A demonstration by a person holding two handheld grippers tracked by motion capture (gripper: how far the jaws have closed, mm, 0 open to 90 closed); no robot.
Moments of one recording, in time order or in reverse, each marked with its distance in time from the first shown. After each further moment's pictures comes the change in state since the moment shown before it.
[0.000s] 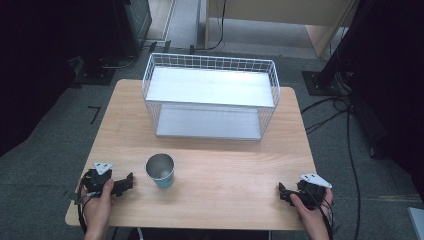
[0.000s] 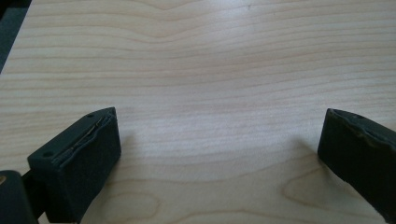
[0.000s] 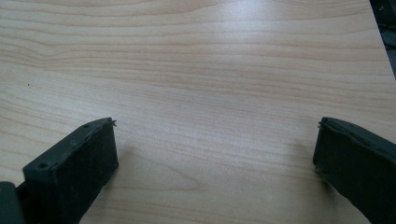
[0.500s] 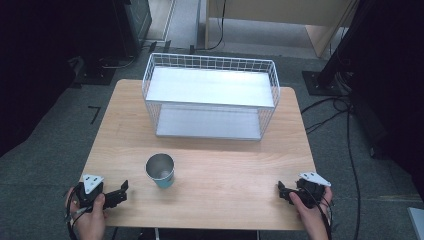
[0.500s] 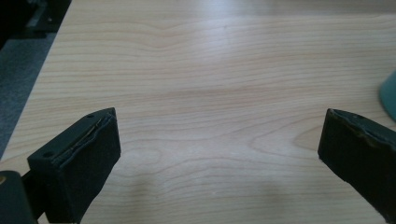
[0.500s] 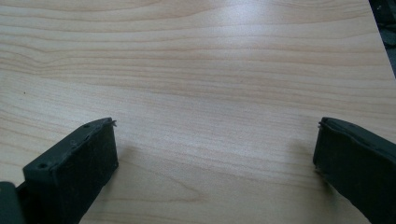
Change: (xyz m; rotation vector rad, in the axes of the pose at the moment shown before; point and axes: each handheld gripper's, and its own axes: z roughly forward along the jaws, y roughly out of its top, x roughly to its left) left arm -0.002 -0.021 -0.037 -0.141 -0.059 0.023; right arm 0.001 0.003 0.003 -0.001 -0.008 0.010
